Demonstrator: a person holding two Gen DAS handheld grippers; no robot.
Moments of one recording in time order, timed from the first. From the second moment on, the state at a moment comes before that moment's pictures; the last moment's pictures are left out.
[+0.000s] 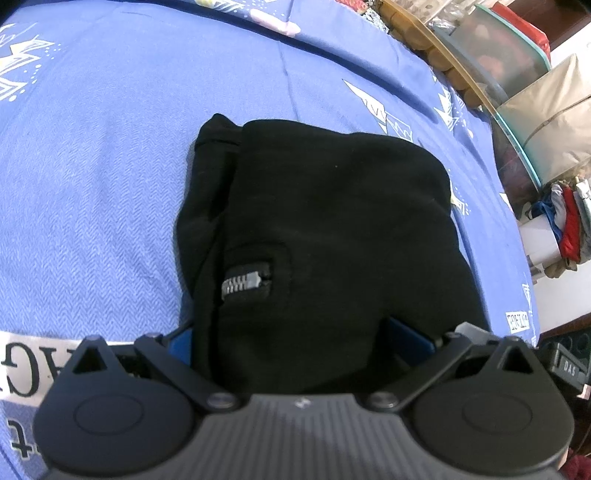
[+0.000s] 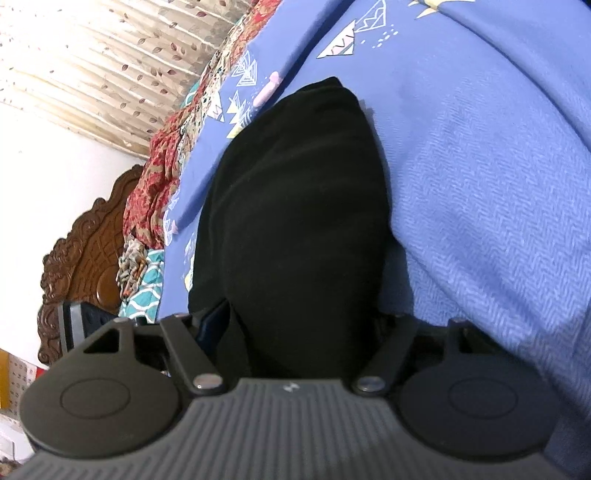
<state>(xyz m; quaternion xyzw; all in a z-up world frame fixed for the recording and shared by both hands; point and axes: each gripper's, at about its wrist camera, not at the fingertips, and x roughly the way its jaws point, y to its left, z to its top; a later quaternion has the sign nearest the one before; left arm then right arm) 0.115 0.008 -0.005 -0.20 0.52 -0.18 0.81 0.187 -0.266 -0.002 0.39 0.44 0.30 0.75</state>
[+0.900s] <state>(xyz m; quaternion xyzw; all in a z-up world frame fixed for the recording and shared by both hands) 0.171 0.006 0.157 -0.13 0.33 -0.13 0.93 0.248 -0.211 0.150 0.19 0.26 0.36 0.87</state>
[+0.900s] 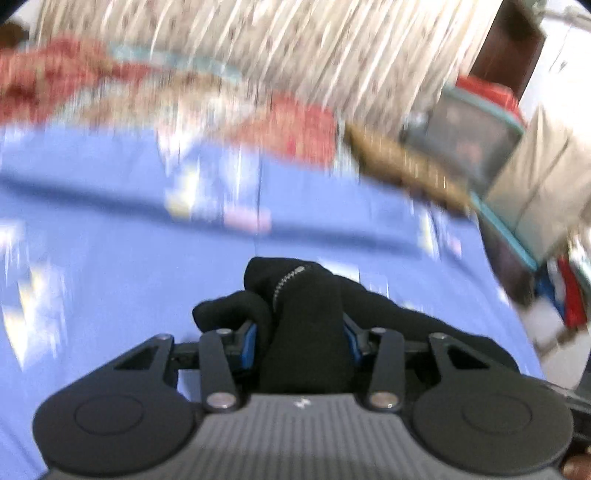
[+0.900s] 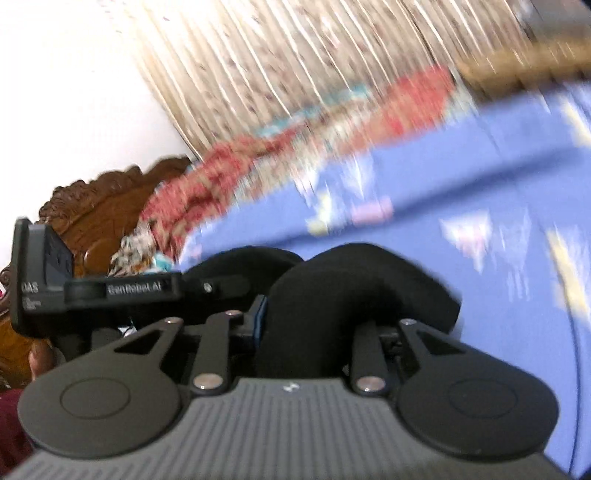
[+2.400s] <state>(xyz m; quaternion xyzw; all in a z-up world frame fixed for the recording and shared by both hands) 0.062 -0.018 0.011 -0.01 0.50 0.00 0.87 0.162 -0.214 0.012 0.12 0.46 0.15 0.87</state>
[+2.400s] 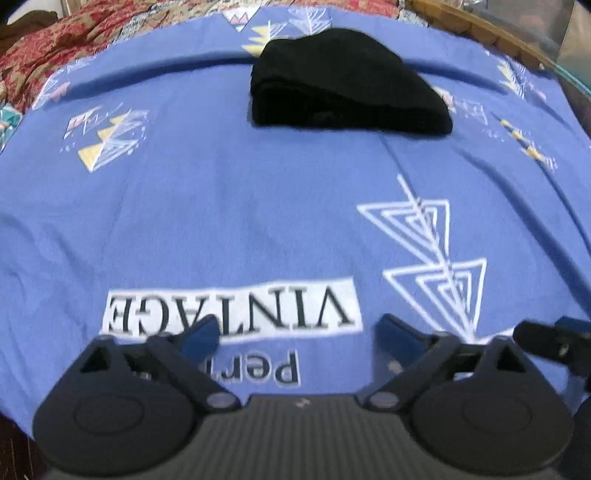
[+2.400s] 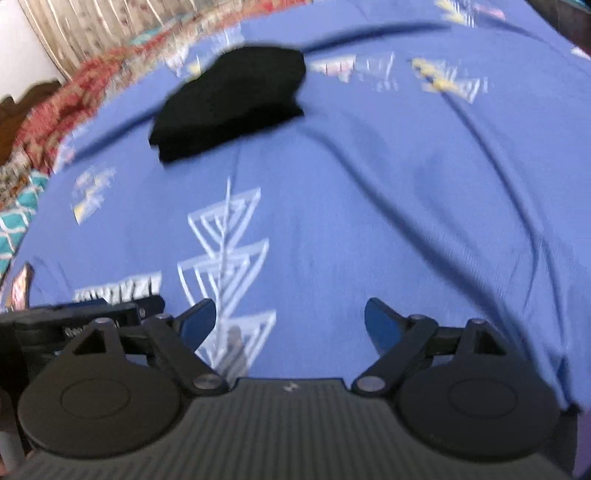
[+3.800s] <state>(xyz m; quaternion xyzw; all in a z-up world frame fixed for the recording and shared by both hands) 0.076 -0.007 0.003 -0.02 0.54 0.03 0.84 0.148 -0.210 0.021 0.09 0.42 0.18 0.88</state>
